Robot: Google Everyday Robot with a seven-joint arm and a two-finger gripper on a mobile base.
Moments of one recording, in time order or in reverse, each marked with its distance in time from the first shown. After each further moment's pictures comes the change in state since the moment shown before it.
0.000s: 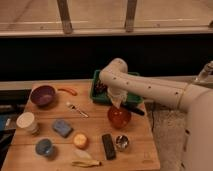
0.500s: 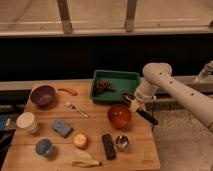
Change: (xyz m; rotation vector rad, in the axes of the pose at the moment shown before) arm 0.056 -0.030 0.013 -0.423 -0.125 -0.005
